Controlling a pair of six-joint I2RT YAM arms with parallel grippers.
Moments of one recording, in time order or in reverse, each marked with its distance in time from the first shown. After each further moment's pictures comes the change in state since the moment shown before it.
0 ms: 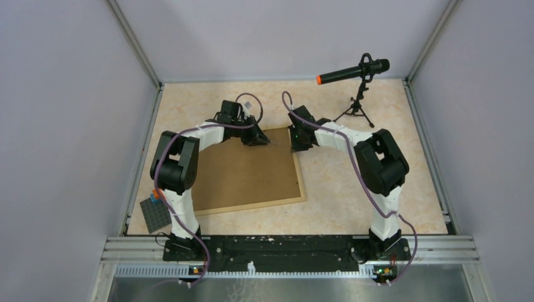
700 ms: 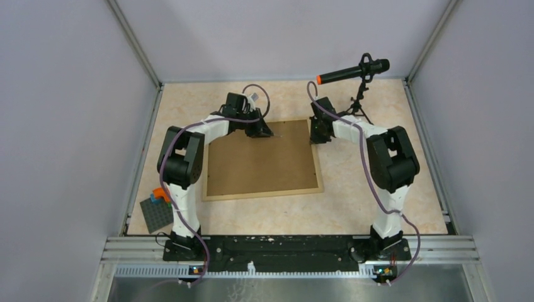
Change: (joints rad) left arm -0.021 0.089 0.160 -0.034 -0.024 0.136; right arm -0.171 -0.024 -0.021 -0.007 0.010 0.012
